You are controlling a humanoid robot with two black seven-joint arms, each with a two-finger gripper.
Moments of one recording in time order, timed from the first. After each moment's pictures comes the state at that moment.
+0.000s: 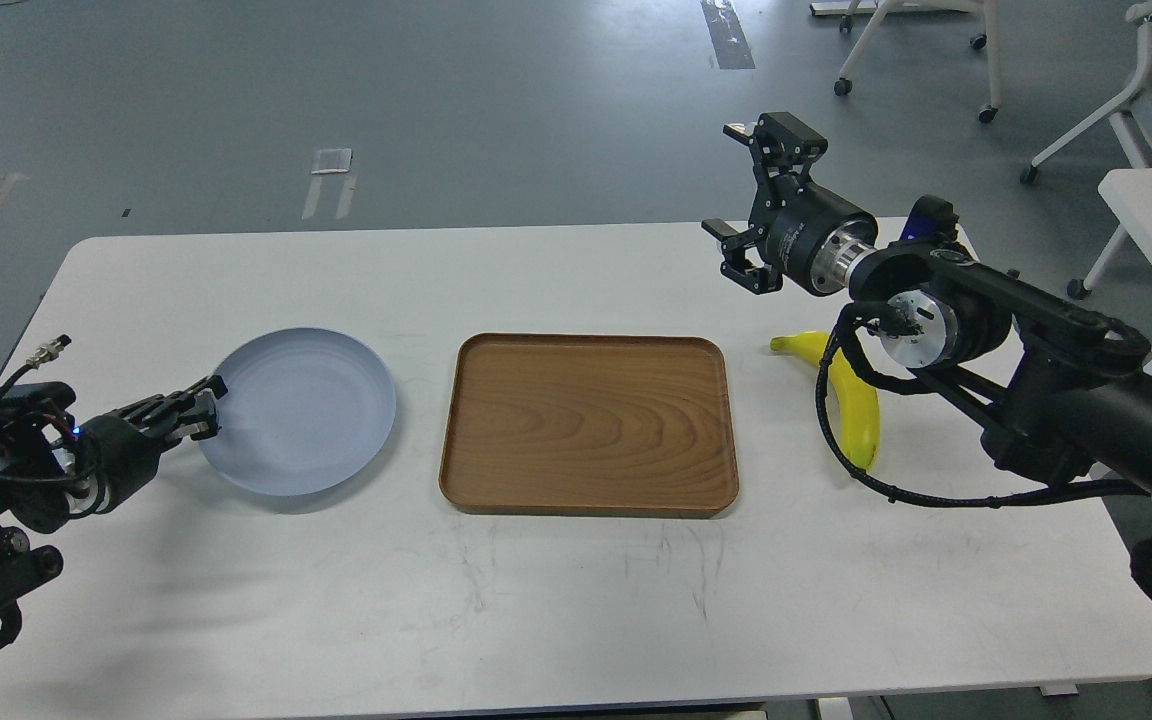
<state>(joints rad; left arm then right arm) -0.75 0.69 0.02 -0.80 1.10 0.28 -0.49 0.94 -0.37 0.41 1.00 -0.06 -0.02 0.09</state>
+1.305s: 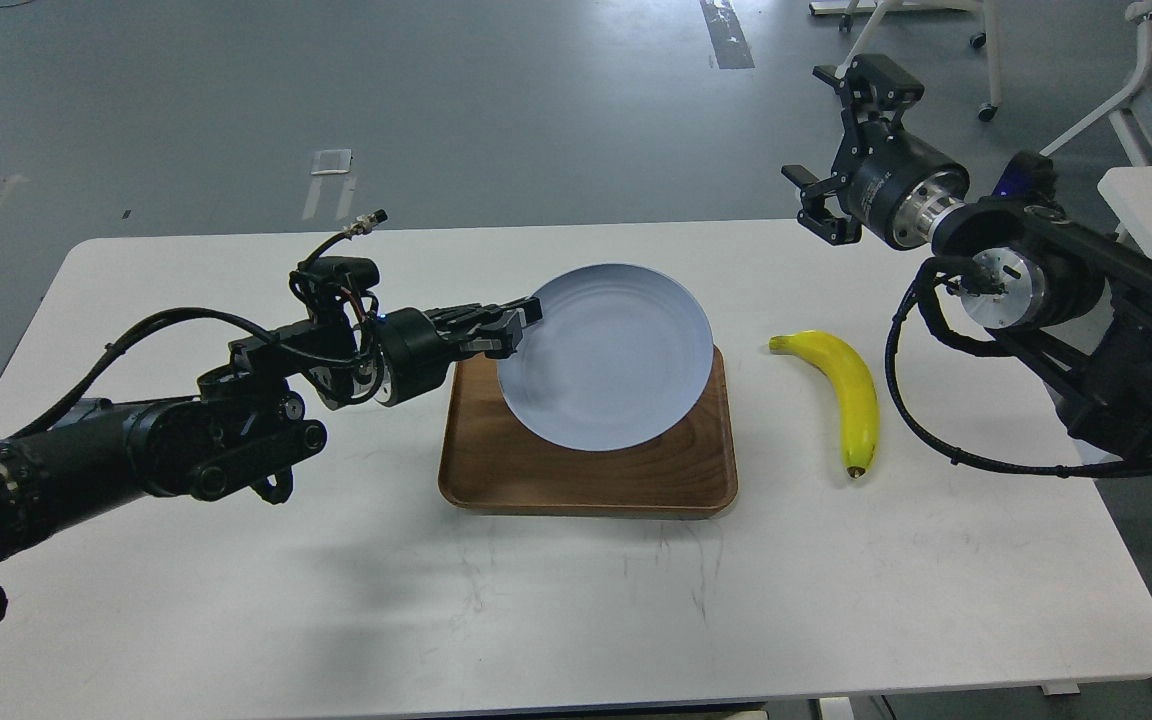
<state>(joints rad) -1.00 0.24 0.05 -0.80 1.15 0.13 -0.49 0.96 -0.50 0.47 1.00 -0.05 -0.02 0.09</state>
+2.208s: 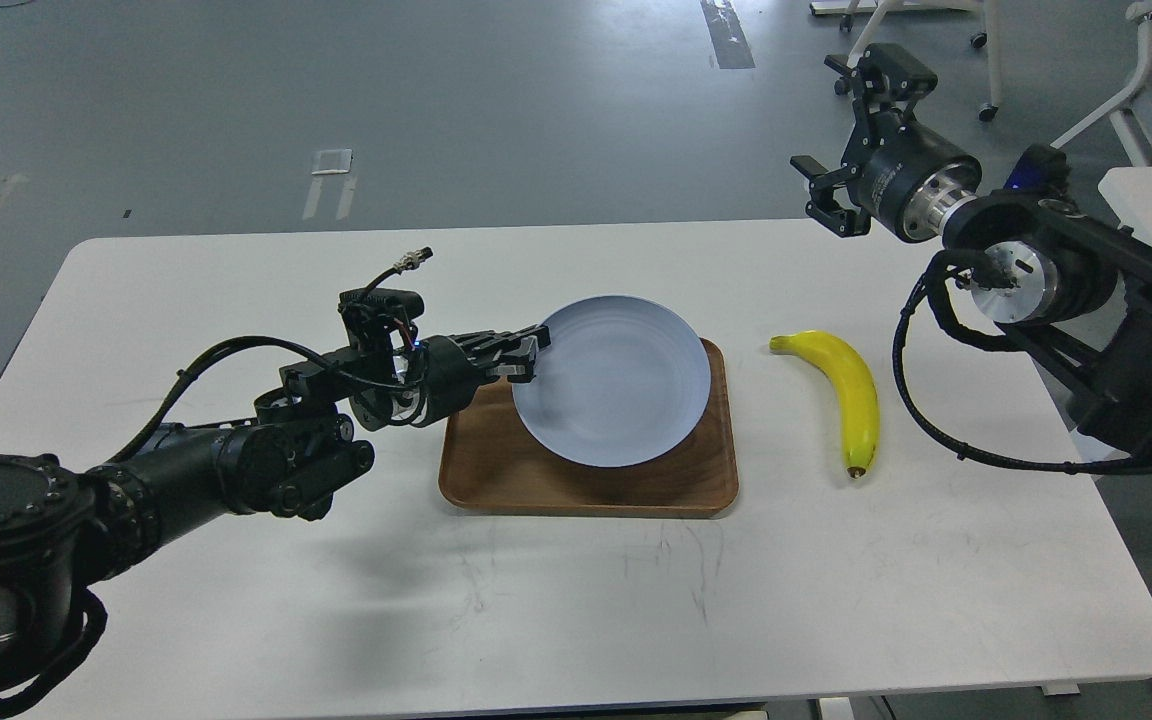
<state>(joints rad) -0.94 0.08 0.11 -0.54 1.15 0.13 -0.49 0.96 -0.51 0.48 1.01 -0.05 -0.02 0.09</state>
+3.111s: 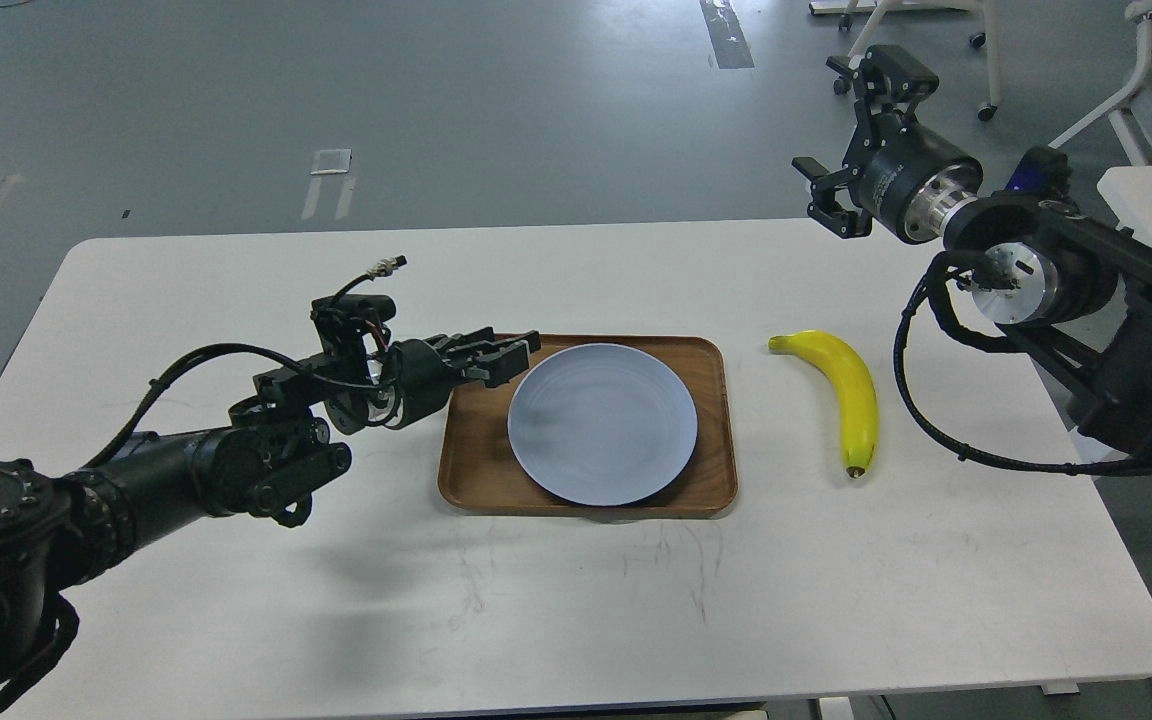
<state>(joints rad) -1.00 0.16 0.05 -0.55 0.95 0.12 -0.49 0.95 -0.51 0.48 1.01 -0.05 -0.02 0.09</state>
